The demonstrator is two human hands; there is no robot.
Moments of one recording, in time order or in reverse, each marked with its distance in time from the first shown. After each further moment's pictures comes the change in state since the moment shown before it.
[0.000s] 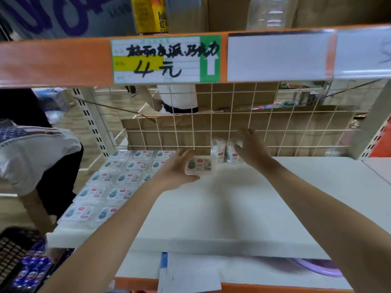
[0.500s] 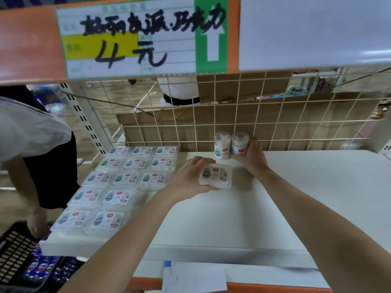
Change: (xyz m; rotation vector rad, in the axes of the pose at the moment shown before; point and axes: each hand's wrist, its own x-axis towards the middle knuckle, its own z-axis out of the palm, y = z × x) left_hand 0.008 0.004 0.038 -0.035 -0.066 0.032; right_hand 0.012 0.036 0.078 0.383 -0.031 0.337
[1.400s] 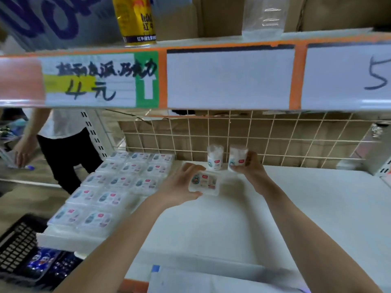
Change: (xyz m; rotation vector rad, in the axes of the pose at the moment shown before) left_hand 0.003 0.014 0.000 0.073 0.044 -0.085; right_hand -0.004 0.010 -0.040 0.558 -0.272 0.037
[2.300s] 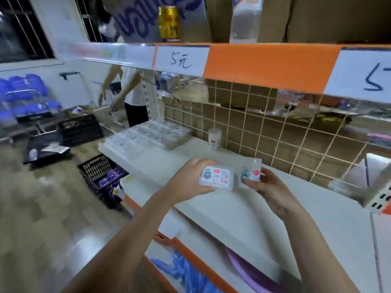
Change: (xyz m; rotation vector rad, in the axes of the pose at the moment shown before) left_hand -0.072 0.233 0.063 -0.051 0.273 -0.348; right_hand -0.103 -0.003 -0.181 0.200 -0.613 0.074
